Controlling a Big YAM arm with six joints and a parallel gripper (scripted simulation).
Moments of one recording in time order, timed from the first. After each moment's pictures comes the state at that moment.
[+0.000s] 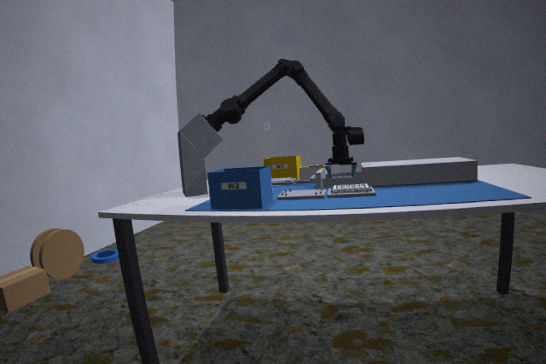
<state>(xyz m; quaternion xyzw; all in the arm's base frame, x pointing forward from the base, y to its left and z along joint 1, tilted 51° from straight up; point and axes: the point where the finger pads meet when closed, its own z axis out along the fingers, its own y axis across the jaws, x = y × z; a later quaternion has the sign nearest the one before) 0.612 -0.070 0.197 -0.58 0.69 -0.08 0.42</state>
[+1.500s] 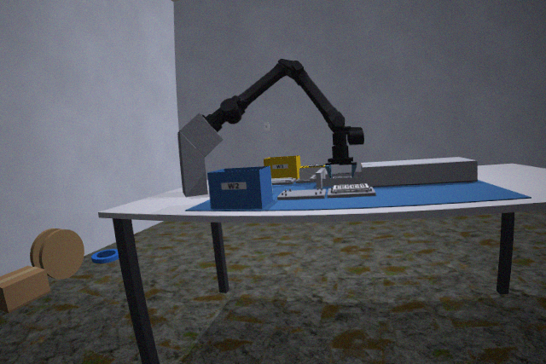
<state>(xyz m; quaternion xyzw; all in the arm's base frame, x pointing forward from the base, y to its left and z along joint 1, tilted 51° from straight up) 0.612 -0.070 0.197 -0.58 0.69 -0.08 0.42</state>
